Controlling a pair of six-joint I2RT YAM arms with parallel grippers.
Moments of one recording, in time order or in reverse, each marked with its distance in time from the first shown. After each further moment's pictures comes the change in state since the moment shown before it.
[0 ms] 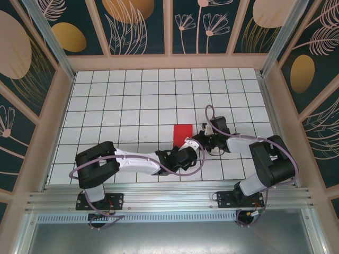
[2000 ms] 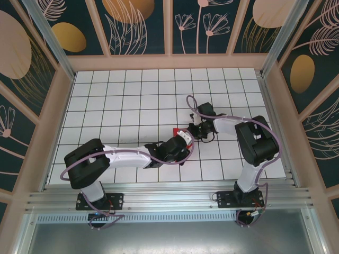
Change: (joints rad) left arm 0.137 -0.093 -0.076 0.075 0.330 -0.052; right arm 0.049 0.292 0.405 -0.341 0.162 -0.435
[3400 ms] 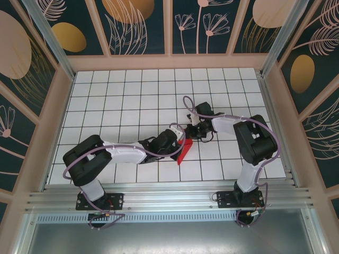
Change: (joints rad) left arm 0.130 0.019 -0.087 0.111 0.137 -0.037; right arm 0.018 0.018 0.029 -0.034 -0.008 -0.089
